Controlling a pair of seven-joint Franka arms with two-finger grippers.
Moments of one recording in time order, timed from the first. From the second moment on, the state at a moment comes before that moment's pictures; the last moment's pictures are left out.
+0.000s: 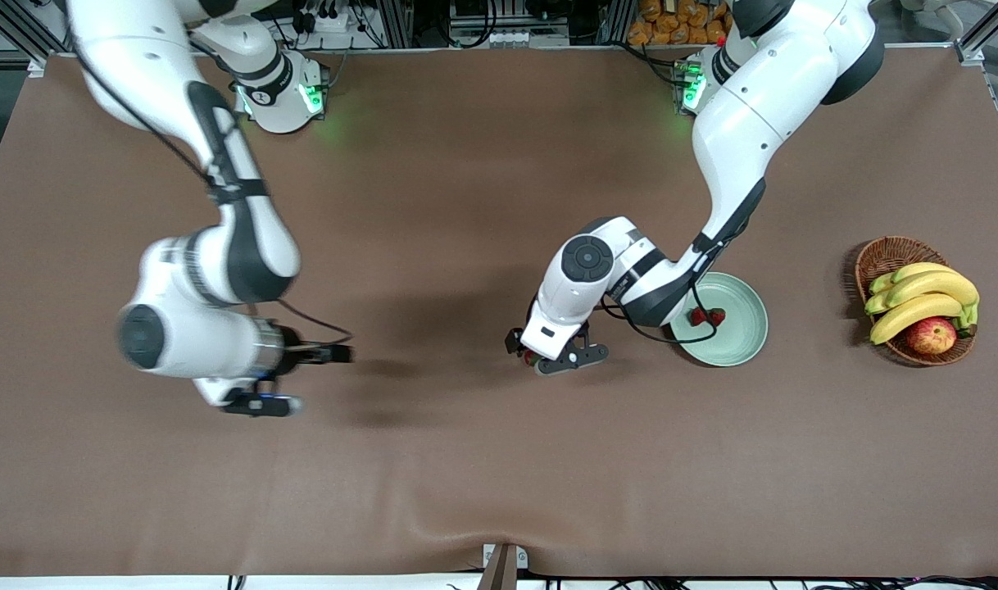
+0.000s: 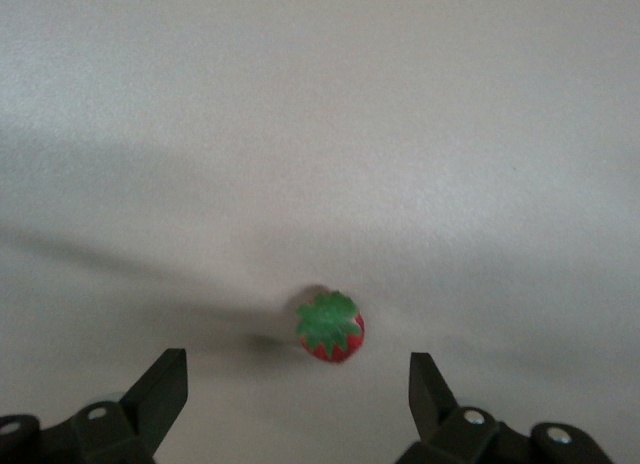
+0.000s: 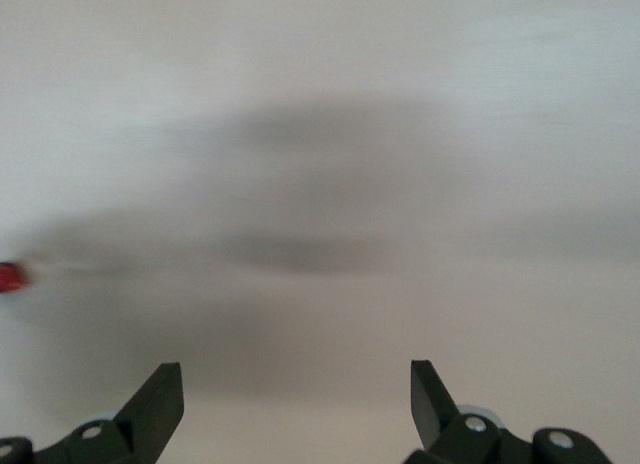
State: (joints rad) left arm -0.22 0.90 -0.53 -1.48 0.51 2.43 -1.18; right arm 0.29 0.58 -0.13 -1.42 0.30 1.85 0.14
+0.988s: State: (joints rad) left arm -0.28 0.95 -0.47 -1.44 0.51 2.51 -1.18; right arm -0.05 0.21 0.04 -1.35 0.00 1.43 0.11
